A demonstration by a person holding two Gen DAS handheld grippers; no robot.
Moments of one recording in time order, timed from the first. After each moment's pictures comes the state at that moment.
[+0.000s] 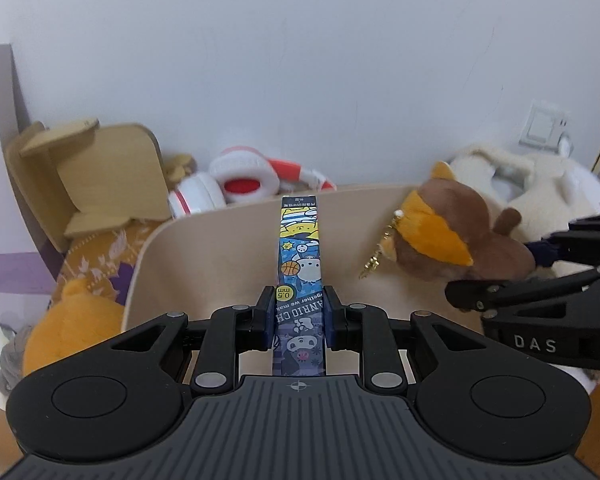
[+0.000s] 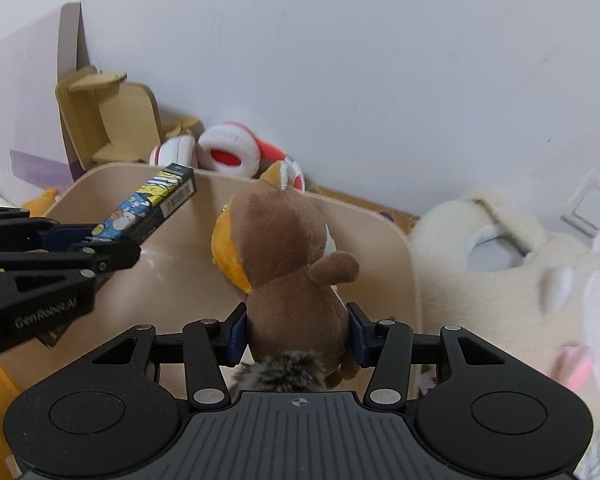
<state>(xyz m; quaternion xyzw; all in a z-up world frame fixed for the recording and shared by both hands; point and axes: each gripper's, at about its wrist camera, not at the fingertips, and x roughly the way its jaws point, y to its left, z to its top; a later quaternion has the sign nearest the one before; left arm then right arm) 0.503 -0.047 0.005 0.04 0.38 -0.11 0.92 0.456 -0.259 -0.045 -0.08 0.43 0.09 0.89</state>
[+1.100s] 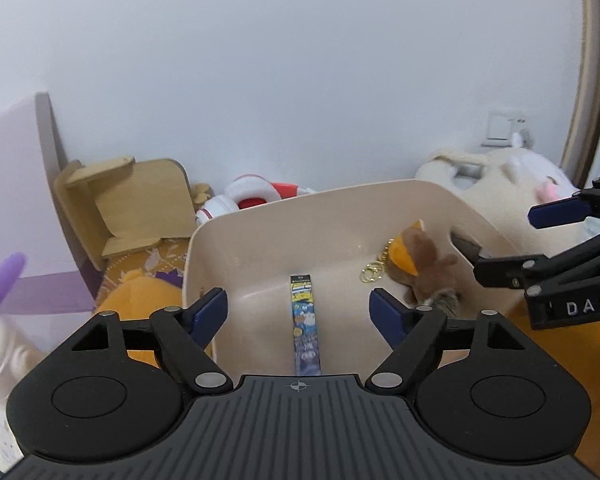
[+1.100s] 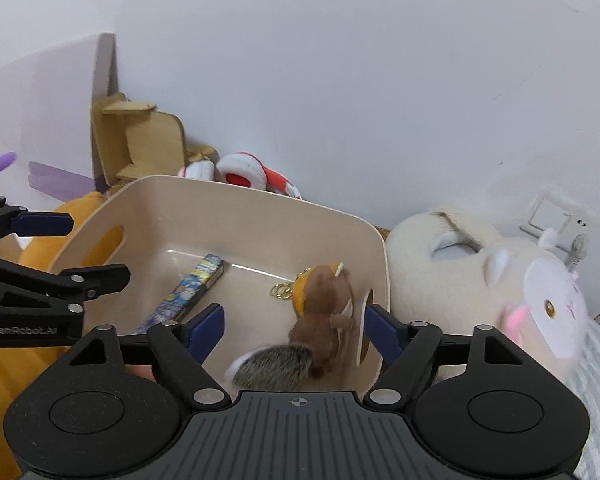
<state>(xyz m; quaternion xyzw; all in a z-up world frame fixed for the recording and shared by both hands) 0.382 -0.027 0.045 0.08 0.29 -0.12 0.94 0.351 -0.263 -0.004 -0.09 0.36 0.08 0.93</state>
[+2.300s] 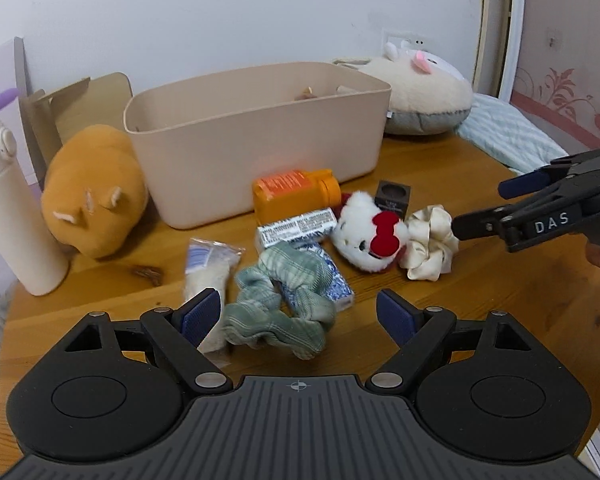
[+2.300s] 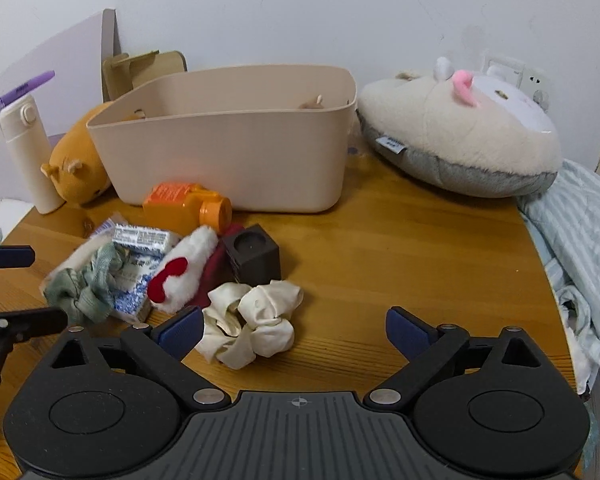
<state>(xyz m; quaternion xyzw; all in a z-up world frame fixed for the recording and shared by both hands) 0.233 -0.020 -0.052 0.09 0.33 -0.21 0.91 0.201 -0.307 -0.102 -0.01 0.39 0.06 0.92</state>
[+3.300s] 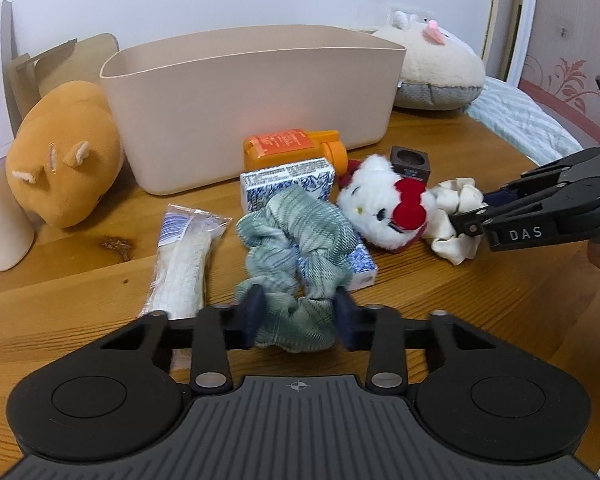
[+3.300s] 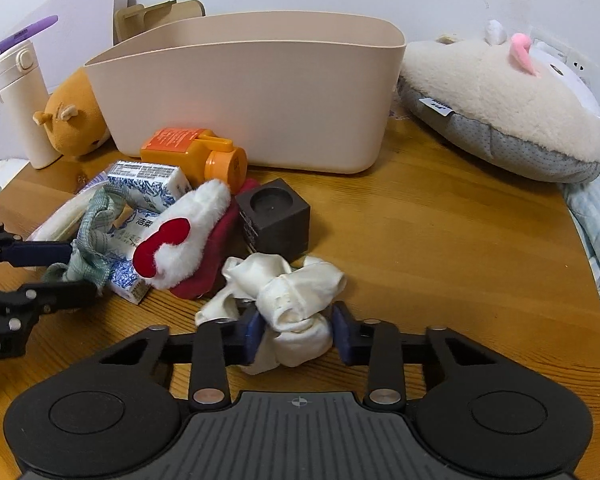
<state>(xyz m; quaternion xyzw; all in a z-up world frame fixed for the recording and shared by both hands) 0.259 -0.027 -0.088 0.08 0.36 -0.21 0.90 0.228 -0.293 -0.135 -0.03 0.43 0.08 0.90</state>
